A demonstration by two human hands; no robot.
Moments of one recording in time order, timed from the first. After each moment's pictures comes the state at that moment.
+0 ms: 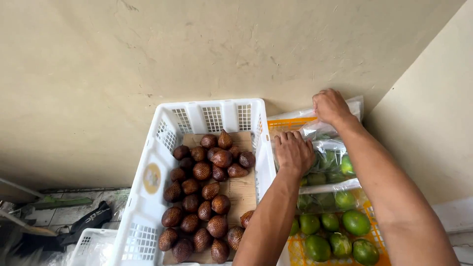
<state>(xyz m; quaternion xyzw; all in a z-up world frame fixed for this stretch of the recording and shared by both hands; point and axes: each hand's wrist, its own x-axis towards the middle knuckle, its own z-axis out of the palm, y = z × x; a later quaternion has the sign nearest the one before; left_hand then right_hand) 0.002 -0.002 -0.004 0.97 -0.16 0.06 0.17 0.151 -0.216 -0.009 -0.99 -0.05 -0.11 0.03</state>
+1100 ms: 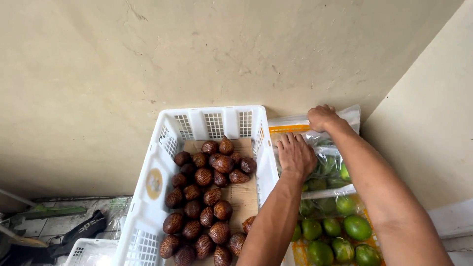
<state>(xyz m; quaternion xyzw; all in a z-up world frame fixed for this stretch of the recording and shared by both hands) 0.001 0.001 0.010 0.96 -0.18 0.05 0.20 0.149 -0.186 -0.005 -0.99 0.03 0.09 -0.03</state>
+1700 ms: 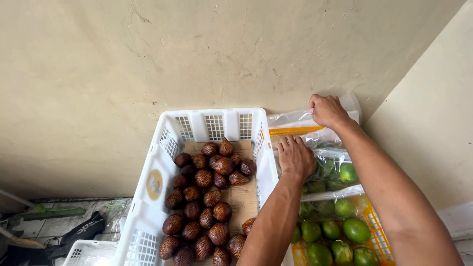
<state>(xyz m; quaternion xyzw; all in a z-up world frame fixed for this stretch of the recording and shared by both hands) 0.003 0.001 0.008 0.96 -0.18 0.05 0.20 0.115 -0.179 0.058 -0.99 -0.03 -0.09 0.09</state>
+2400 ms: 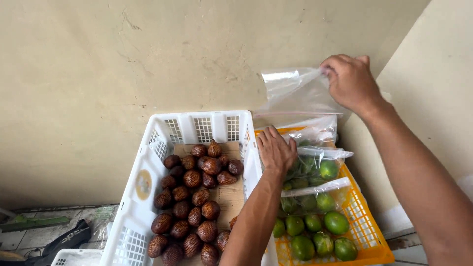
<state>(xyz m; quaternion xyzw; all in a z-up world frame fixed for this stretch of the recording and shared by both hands) -0.003 0.007 0.032 0.94 -0.10 0.16 0.27 -0.001 -0.166 0.237 -0.93 -0.15 -0.34 0.01</state>
